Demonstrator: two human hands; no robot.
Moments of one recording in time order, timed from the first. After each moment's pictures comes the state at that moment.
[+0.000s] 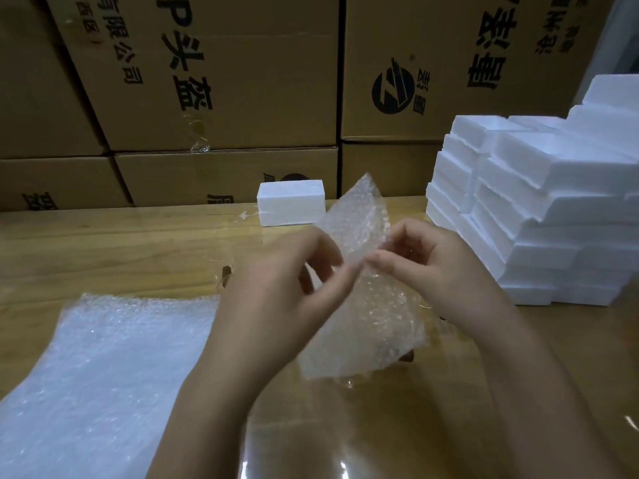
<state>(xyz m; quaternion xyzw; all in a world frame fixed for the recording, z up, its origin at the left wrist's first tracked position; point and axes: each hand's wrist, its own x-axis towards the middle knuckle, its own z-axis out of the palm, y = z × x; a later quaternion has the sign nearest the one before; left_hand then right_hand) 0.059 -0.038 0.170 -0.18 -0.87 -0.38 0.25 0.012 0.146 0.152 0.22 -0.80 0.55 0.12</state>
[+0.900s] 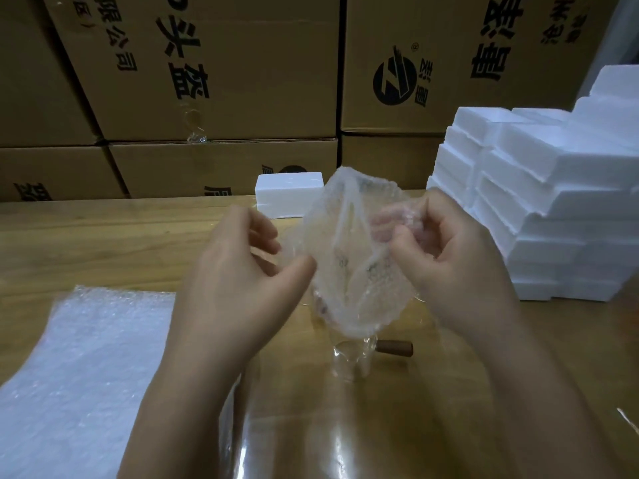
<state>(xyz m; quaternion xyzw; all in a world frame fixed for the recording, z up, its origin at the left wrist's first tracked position) 0.061 -0.051 0.171 0.03 -0.87 -0.43 0.23 0.029 0.133 0.161 0.19 -0.80 0.51 0.25</state>
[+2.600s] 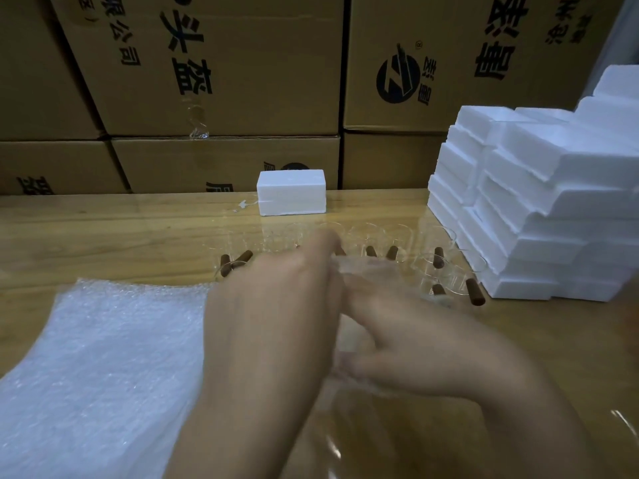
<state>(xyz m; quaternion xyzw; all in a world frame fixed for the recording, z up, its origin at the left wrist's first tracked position) 0.082 -0.020 0.174 -0.02 -0.95 -0.16 0.25 0.059 0.117 0.168 0.39 -0.88 0.27 -0.09</state>
